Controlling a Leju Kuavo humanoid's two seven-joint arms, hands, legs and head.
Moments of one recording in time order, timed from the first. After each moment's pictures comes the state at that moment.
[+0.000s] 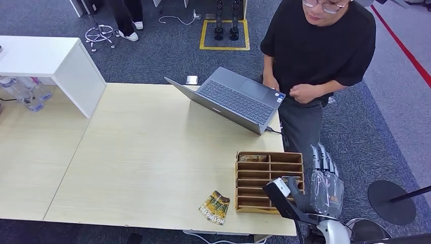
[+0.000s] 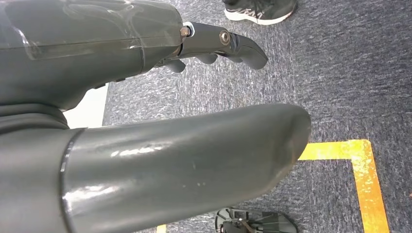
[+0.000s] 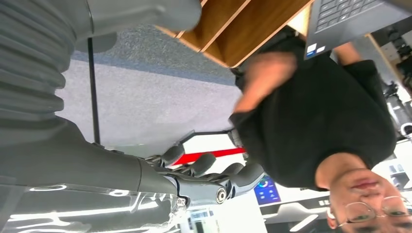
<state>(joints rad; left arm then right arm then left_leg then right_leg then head) -0.10 -0.13 0.20 -0.16 -0.31 0.69 0.02 0.07 -0.36 0.53 -1.83 1.15 -0.59 0.51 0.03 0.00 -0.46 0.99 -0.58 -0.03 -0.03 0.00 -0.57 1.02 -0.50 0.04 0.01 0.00</state>
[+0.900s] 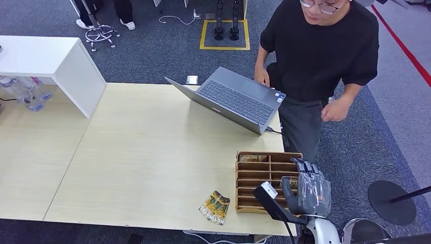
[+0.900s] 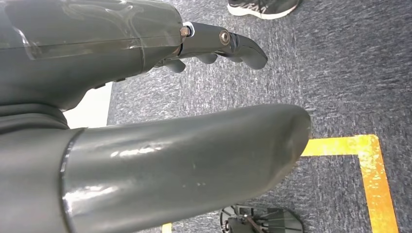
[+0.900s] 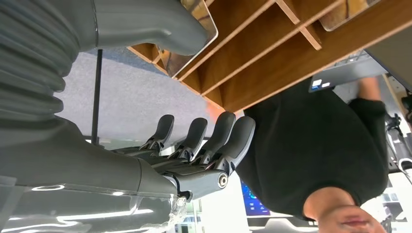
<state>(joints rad) -0.10 -0.13 0.20 -0.16 -0.31 0.67 0.04 0.02 -0.38 0.63 -1.76 1.15 -0.54 0.56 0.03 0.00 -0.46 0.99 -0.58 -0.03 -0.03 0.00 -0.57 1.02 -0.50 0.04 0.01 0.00</state>
